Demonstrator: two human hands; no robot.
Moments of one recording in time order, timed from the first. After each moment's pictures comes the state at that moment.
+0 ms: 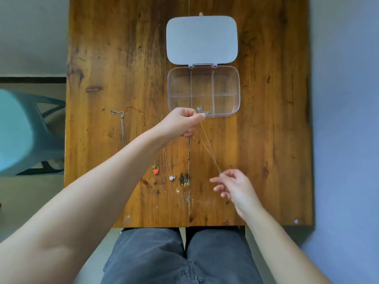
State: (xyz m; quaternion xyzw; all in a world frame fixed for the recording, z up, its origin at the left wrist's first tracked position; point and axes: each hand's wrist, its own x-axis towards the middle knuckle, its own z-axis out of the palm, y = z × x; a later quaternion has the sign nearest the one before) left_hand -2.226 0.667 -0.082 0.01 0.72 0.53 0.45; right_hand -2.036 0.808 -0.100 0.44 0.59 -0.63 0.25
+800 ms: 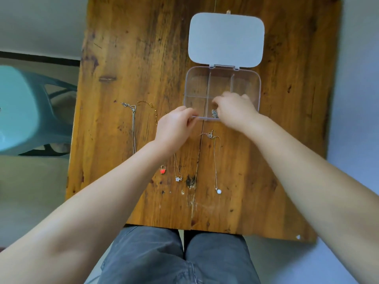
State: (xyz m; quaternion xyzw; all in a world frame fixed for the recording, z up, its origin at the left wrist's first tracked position) left_hand -2.216 0.640 -0.111 0.15 0.94 0.28 0.10; right_hand -2.245 0.808 -0.083 -0.05 0.96 -0.08 0.26
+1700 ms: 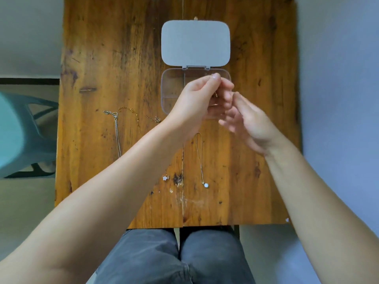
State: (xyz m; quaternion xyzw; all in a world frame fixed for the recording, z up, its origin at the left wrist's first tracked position) left_hand -2.221 0.722 -0.011 0.01 0.56 0.75 0.35; right_hand -2.163 0.857 -0.024 0.19 0.61 -0.75 0.19
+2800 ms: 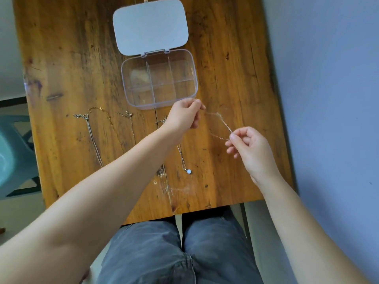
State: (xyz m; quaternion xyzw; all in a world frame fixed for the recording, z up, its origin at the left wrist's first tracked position) left_hand -2.177 0.764 -0.078 -0.07 0.73 0.56 0.40; right_hand -2.032 0.886 -0.064 0.35 0.73 -0.58 0.05
